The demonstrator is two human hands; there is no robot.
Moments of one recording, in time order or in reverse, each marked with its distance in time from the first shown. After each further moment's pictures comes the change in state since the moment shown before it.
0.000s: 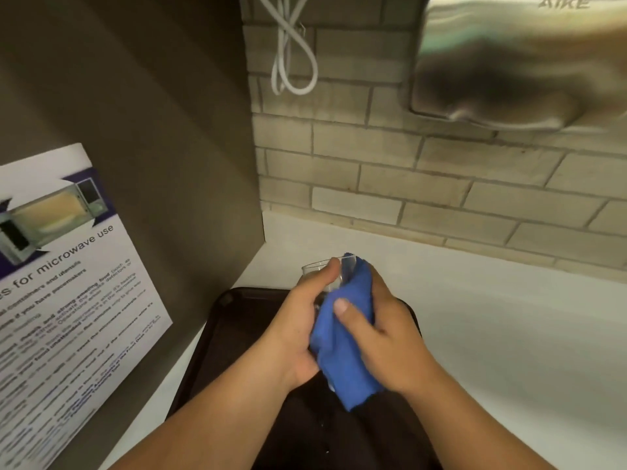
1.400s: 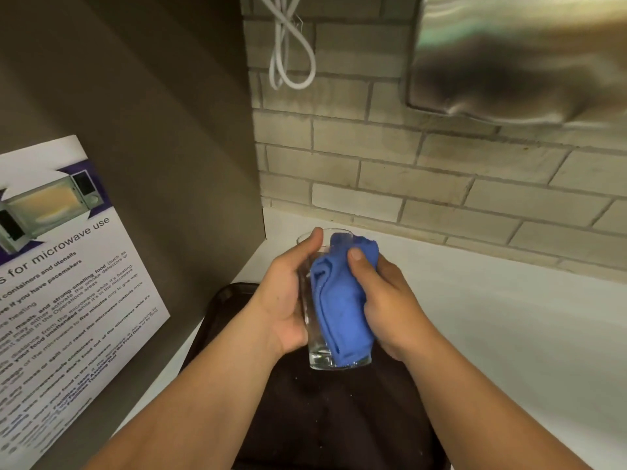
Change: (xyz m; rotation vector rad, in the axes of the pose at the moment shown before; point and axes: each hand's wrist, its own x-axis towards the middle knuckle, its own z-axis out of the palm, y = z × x) left_hand -0.002 0.026 0.007 0.004 -0.070 -0.016; right_hand 0.031 -0.004 -0.009 0.346 -0.022 0.203
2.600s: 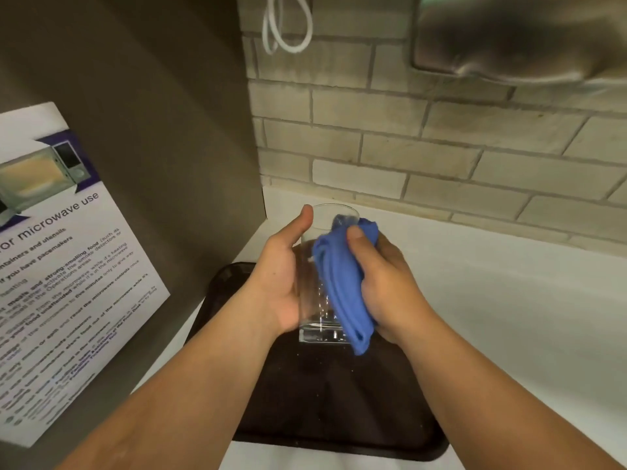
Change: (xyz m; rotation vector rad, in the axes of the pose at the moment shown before) left_hand 0.004 -0.002 -0.006 0.040 0.113 -0.024; right_hand -0.008 -0.004 0.009 0.015 0.046 -0.024
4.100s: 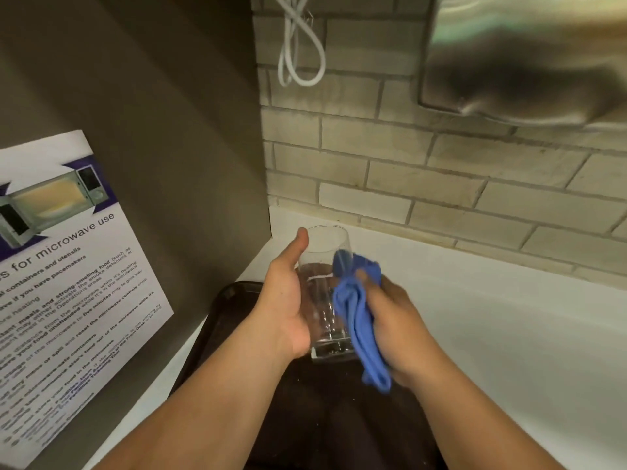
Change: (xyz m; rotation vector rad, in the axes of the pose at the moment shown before) left_hand 0.004 -0.003 0.004 -0.125 0.079 0.067; right_hand -0.009 -0.003 -0.008 -0.091 -0.036 0.095
